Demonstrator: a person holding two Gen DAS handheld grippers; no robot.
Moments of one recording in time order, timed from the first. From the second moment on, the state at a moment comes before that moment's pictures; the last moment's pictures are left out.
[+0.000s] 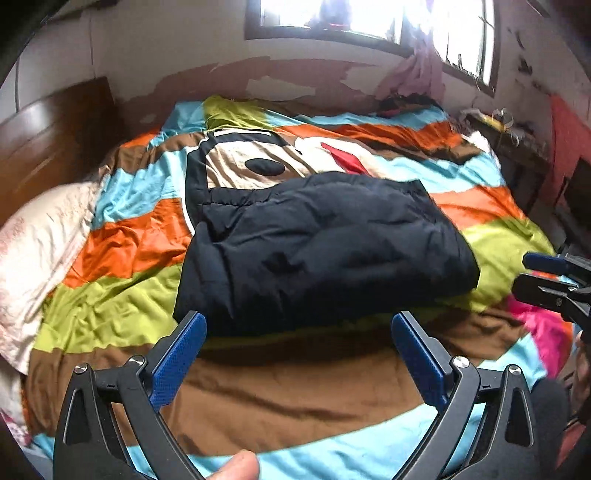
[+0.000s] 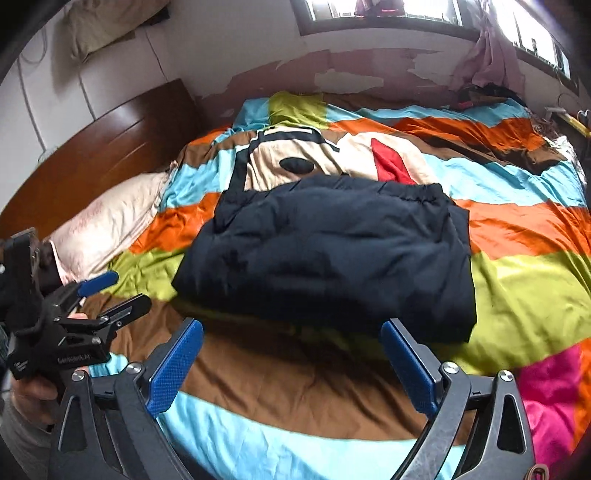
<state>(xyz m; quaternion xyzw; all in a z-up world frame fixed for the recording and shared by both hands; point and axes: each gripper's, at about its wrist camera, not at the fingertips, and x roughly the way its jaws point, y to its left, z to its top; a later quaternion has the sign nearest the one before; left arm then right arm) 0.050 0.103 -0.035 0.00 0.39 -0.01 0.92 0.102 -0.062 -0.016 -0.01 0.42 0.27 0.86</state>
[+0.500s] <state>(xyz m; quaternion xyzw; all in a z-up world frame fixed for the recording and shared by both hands) 0.034 0.097 -0.027 -0.04 0.37 0.00 0.93 0.078 -0.075 -0.018 0.00 0.42 0.26 0.87</state>
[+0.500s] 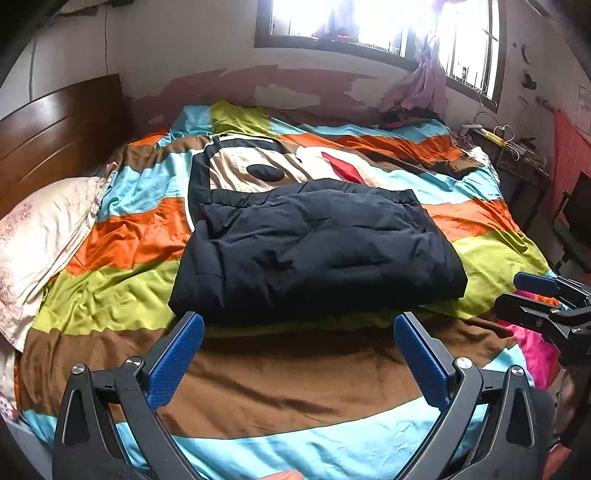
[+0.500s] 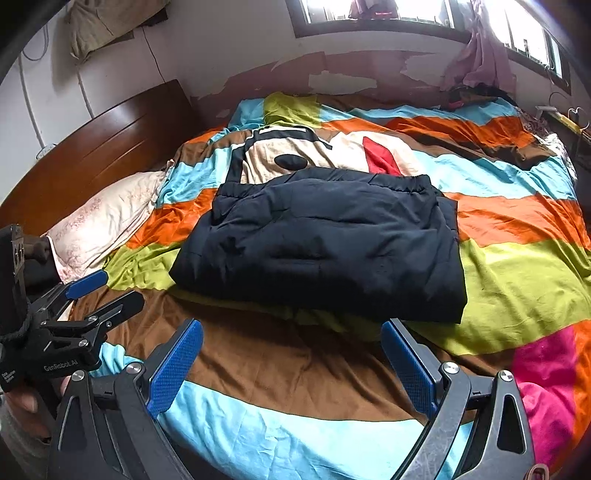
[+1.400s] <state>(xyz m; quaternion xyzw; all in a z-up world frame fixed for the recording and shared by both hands) 0.033 0.096 -0.031 -0.04 0.38 -0.01 0.92 0.077 -0.071 -0.015 -0.01 0.42 0.27 0.87</state>
